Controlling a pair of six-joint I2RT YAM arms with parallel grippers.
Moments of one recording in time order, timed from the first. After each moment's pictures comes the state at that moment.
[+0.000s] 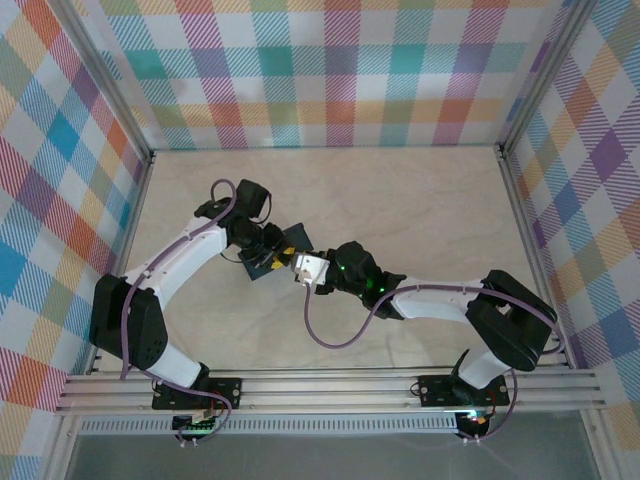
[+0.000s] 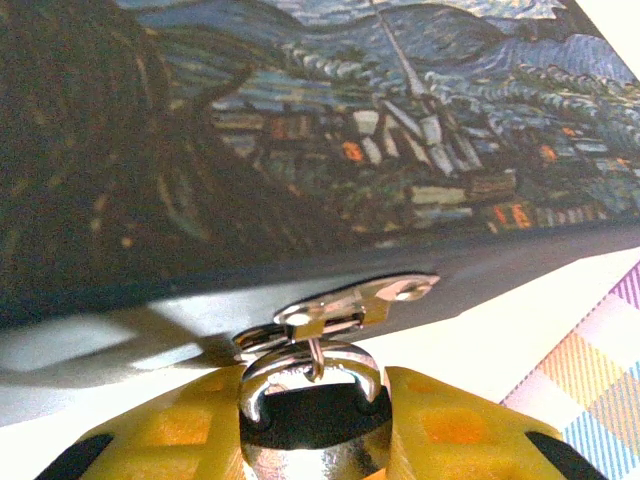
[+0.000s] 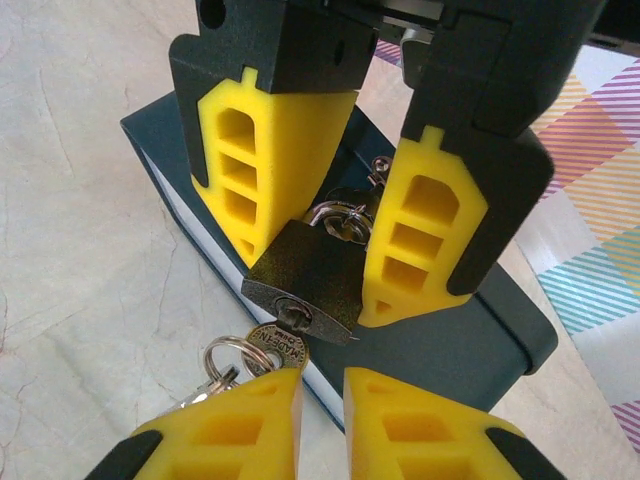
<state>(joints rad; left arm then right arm) -0.42 1.53 1.23 -0.89 0.37 -1.15 0.95 1.56 0.73 0.46 -0.04 -0.66</state>
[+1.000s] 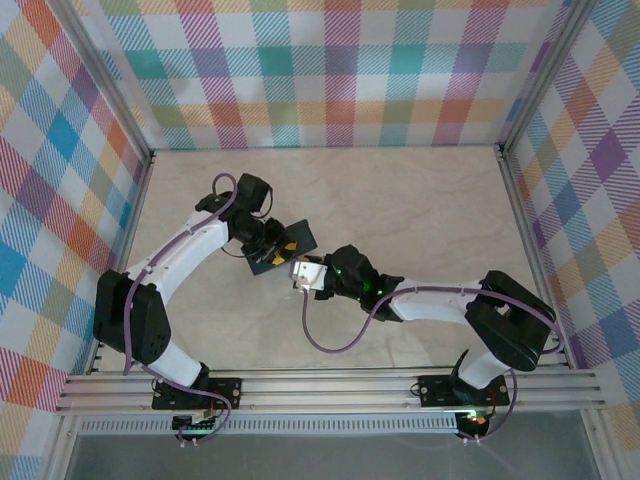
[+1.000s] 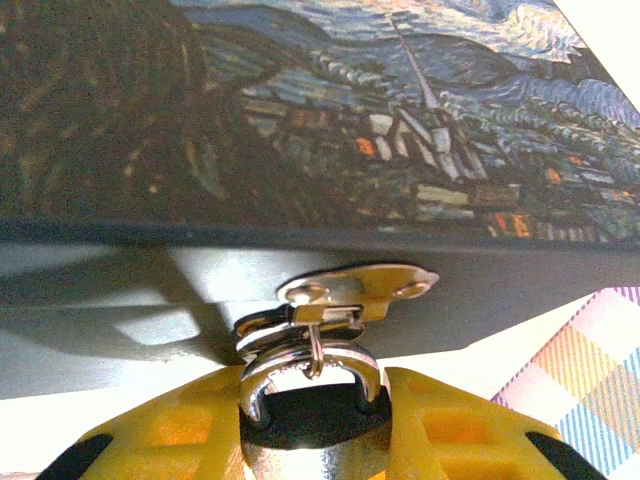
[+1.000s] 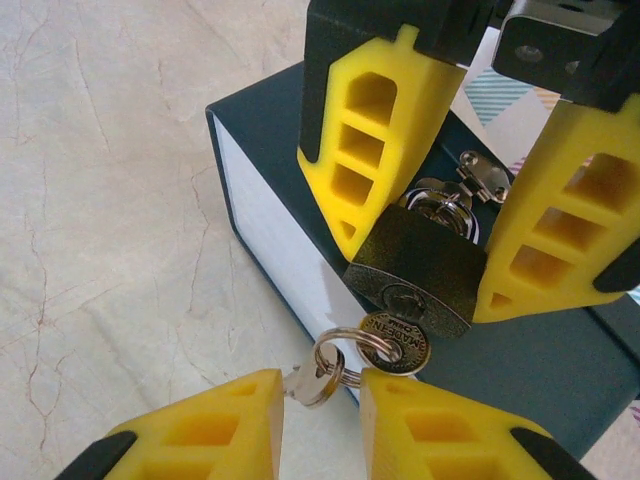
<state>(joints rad) -0.42 1.56 1.29 -0.92 0.39 -1.14 0.98 1.55 0.74 0.41 -0.02 -0.69</state>
